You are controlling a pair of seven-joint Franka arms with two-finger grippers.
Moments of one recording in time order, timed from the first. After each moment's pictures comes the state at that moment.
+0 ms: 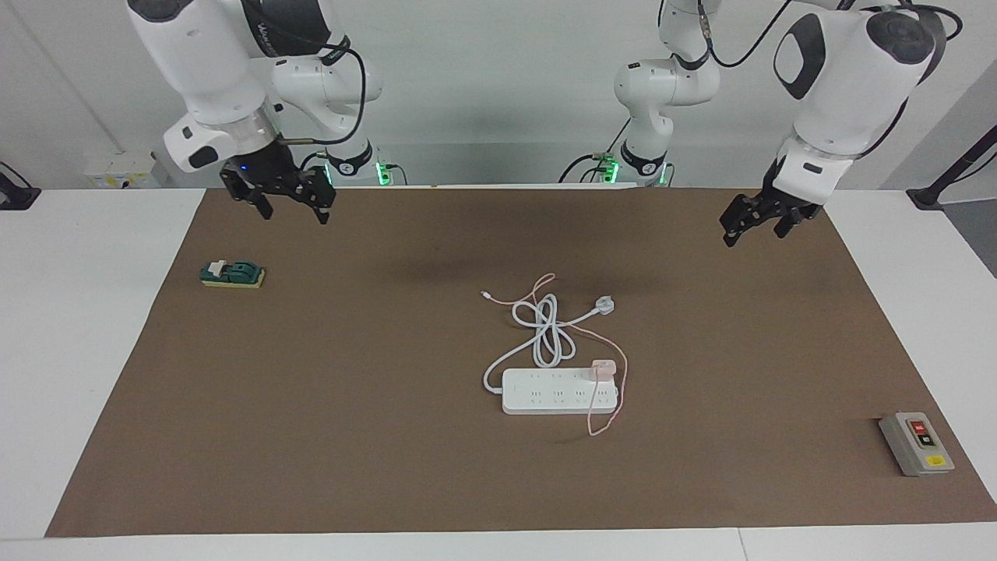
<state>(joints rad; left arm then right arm) -0.05 0.04 -0.09 -1.68 0.00 1.70 -0.39 0.08 0.00 0.06 -1.66 0.12 1.61 0.45</state>
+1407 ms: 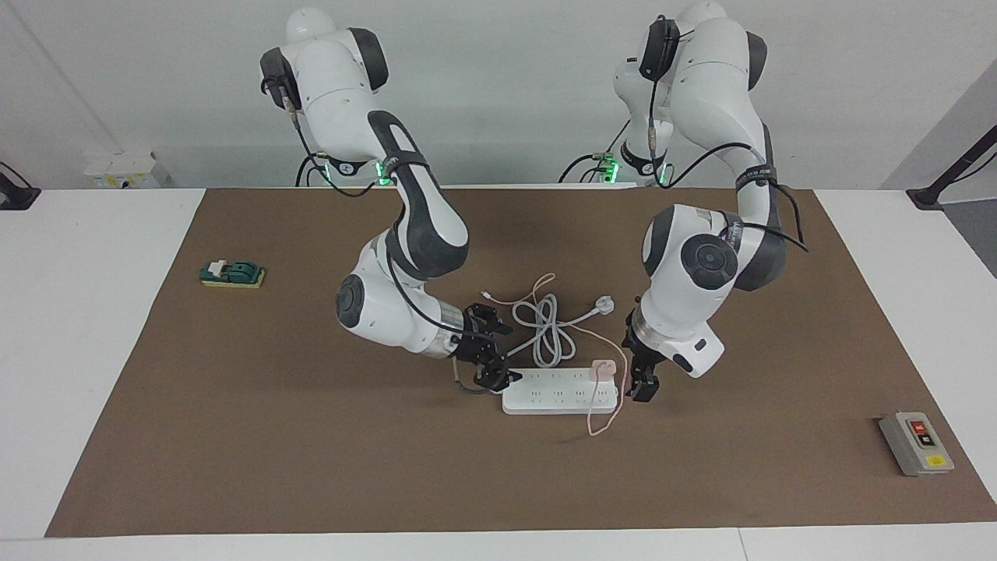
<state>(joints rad) -0.32 0.62 -0.06 -1.31 -0.01 1.93 -1.74 0.32 0.80 0.06 -1.24 0.83 2.07 1.44</state>
